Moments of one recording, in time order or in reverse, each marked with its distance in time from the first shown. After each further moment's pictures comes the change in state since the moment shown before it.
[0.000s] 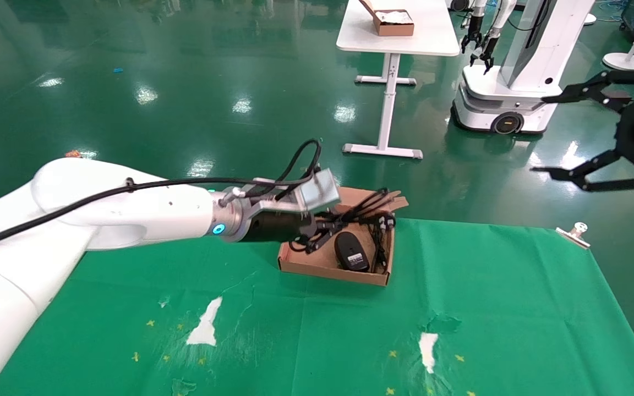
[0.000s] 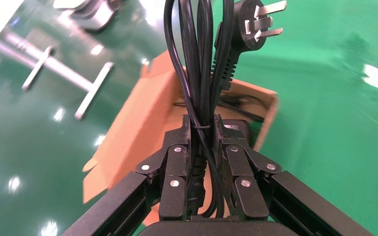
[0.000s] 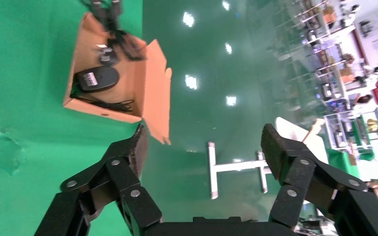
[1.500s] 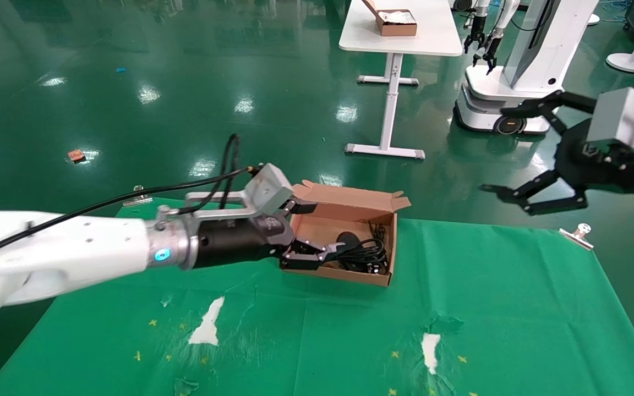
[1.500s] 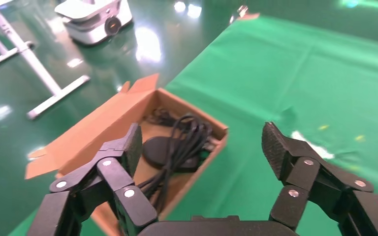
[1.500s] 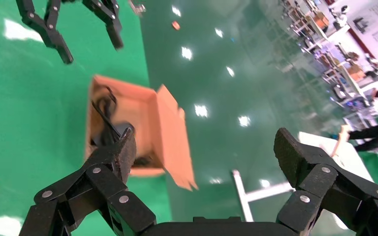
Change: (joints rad) left arm 0.222 -0.247 -0.150 -0.298 -0.239 0.123 -0.175; right arm -0.286 0.074 0.089 0.347 0.213 -0.045 0.305
